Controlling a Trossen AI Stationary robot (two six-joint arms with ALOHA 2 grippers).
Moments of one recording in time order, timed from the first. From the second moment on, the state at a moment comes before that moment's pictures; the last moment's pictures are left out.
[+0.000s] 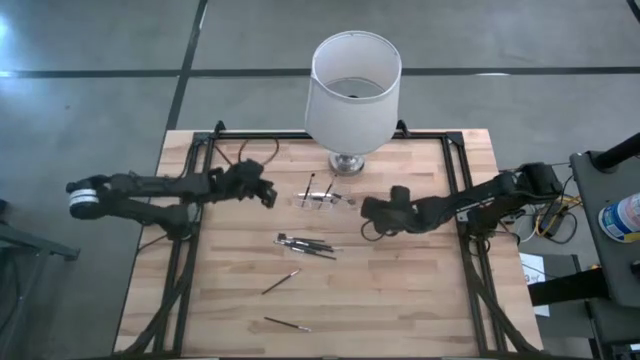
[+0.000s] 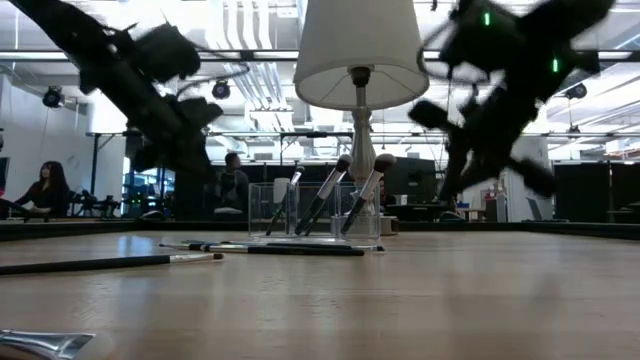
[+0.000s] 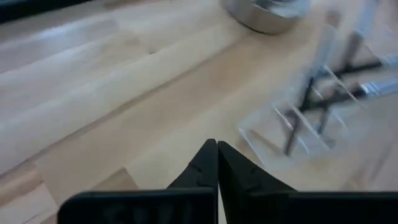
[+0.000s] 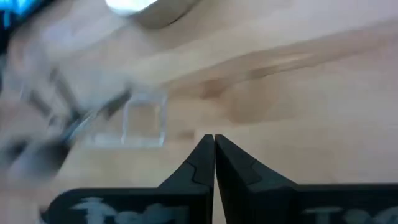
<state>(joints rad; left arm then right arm) 0.34 1.09 0.49 -0.11 -0.21 -0.54 0.11 1.46 0.68 -0.31 0.61 1.74</state>
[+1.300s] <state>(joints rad) 0.41 1.60 0.63 0.23 0.19 -0.81 -0.23 1.67 0.67 0.30 0.12 1.46</state>
